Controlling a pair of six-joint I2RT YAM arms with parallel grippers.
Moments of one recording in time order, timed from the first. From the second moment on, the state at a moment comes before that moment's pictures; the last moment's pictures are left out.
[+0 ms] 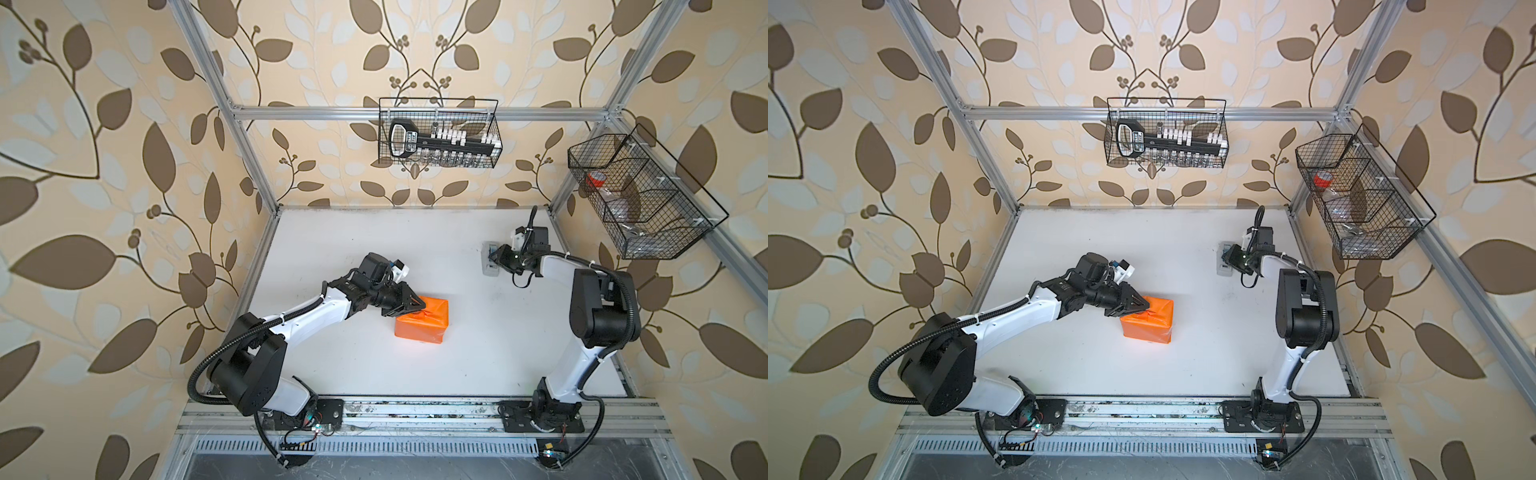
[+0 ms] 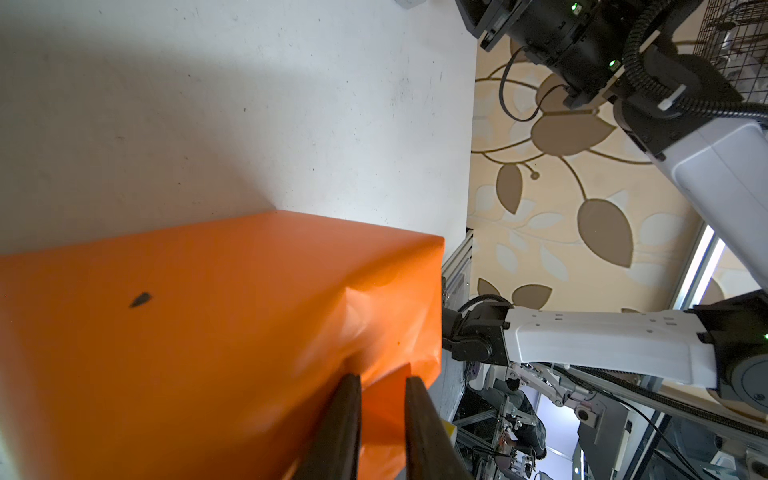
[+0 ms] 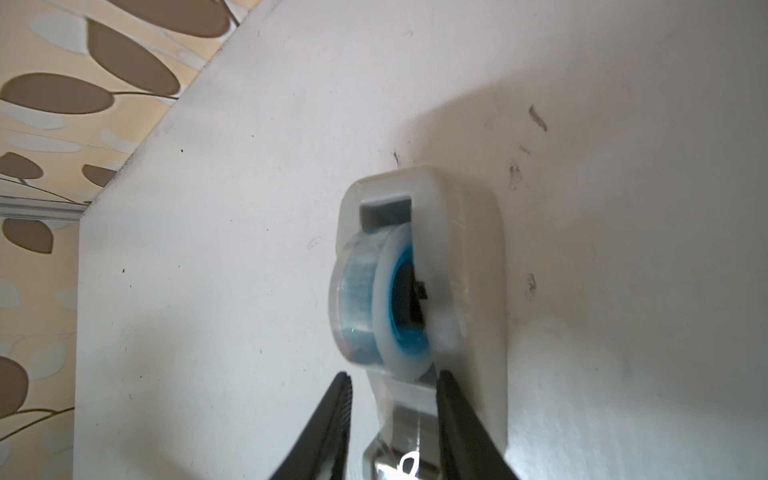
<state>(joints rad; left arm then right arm) -0.58 1.45 0.88 -0.20 0.74 -0.87 -0.11 1.87 1.12 -0.15 -0.37 0.41</state>
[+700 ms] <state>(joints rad) -0.58 1.45 0.87 -0.20 0.75 -0.87 -0.14 1.88 1.08 -0.05 -0.48 0.54</state>
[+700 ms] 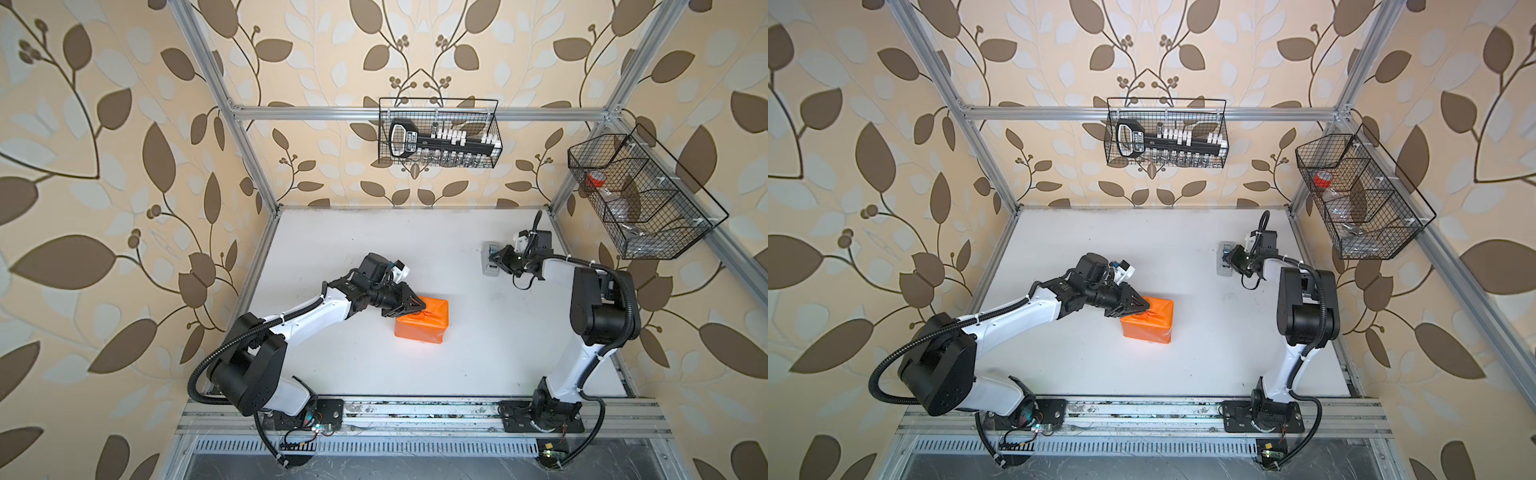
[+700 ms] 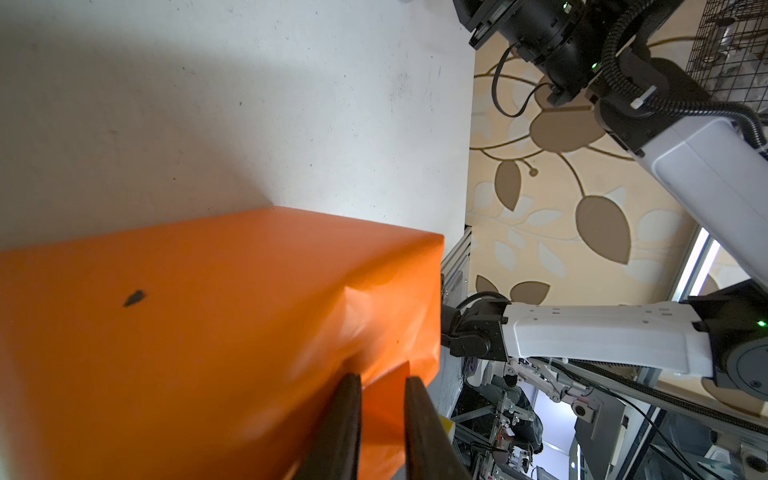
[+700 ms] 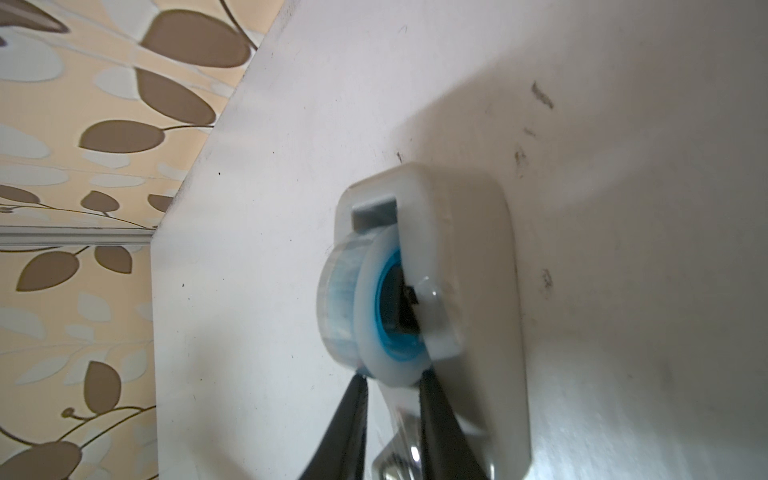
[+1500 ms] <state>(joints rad) -0.58 1.44 0.86 -0.19 0.75 -0.87 -0.14 1.92 1.14 -0.16 -0.56 0.58</state>
